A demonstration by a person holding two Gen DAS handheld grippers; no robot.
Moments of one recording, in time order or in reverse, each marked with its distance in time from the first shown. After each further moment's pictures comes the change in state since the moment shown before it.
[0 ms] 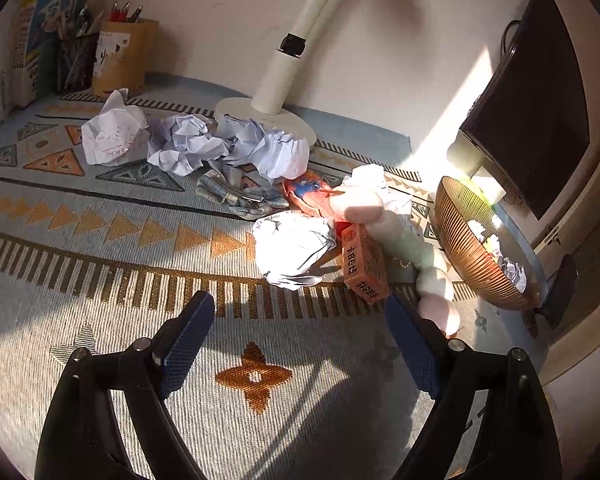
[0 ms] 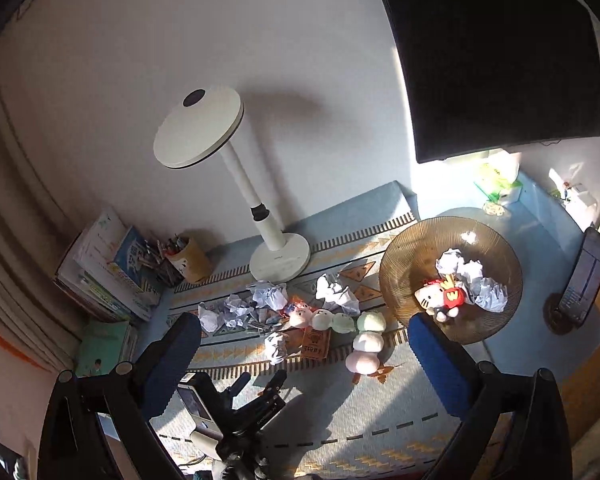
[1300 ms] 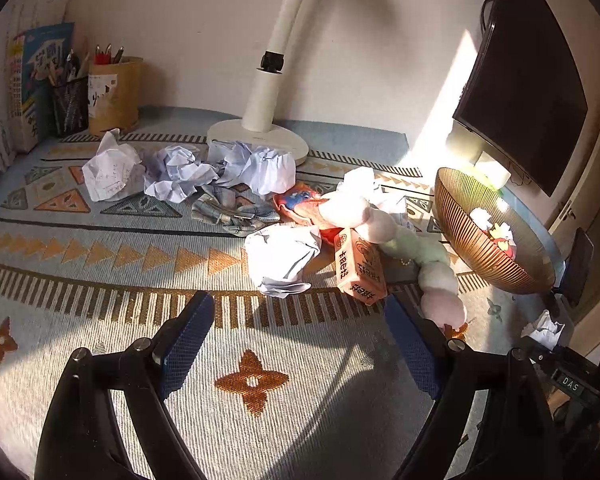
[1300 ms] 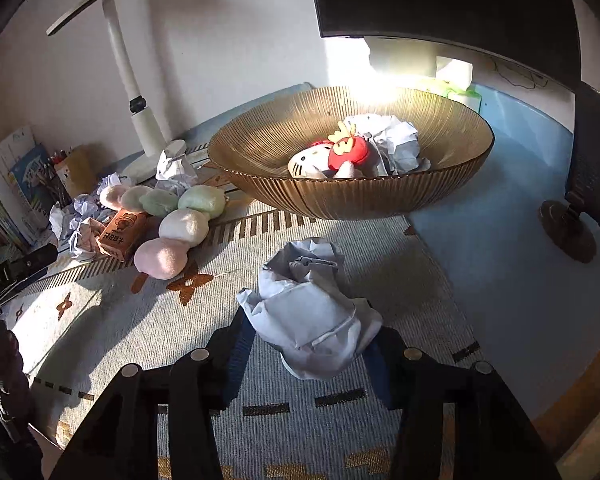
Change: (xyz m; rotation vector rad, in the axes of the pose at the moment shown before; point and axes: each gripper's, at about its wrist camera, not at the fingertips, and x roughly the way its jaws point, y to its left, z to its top) left arm -0.008 -0.024 -0.002 0.115 -0.044 0.074; right arm 0.142 -0.180 -0.154 -0.094 -0.019 -0.130
